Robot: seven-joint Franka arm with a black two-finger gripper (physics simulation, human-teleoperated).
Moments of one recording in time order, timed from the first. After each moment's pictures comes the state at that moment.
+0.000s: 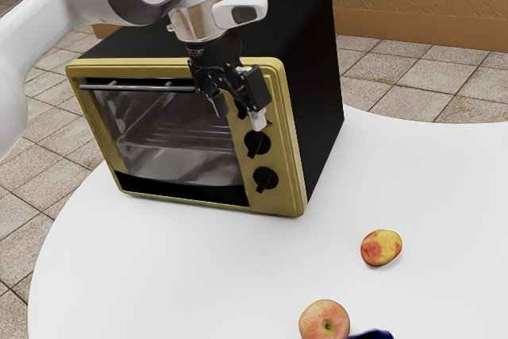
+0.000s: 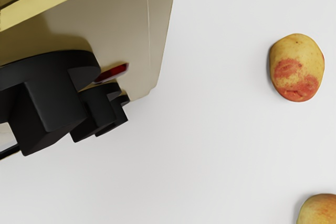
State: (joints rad) arm 0.11 0.28 -0.16 -1.07 -0.02 1.41 0.10
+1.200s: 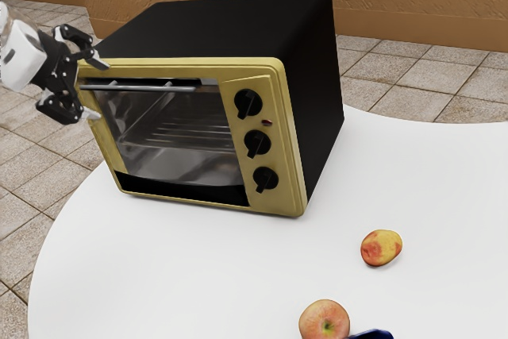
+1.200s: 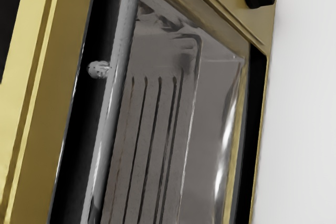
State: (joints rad) arm -0.06 -0.36 0.39 -1.91 -0.05 2.22 1.56
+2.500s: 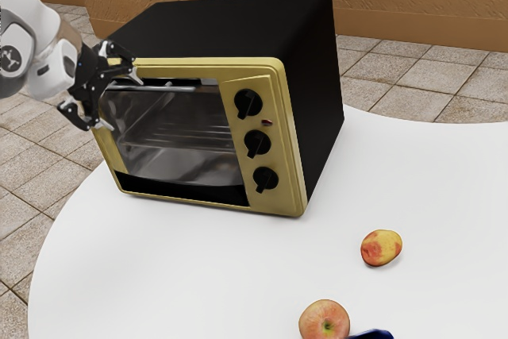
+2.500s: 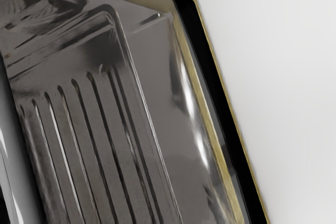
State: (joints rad) arm -0.05 -0.18 0.40 -1.79 -0.05 2.11 1.97
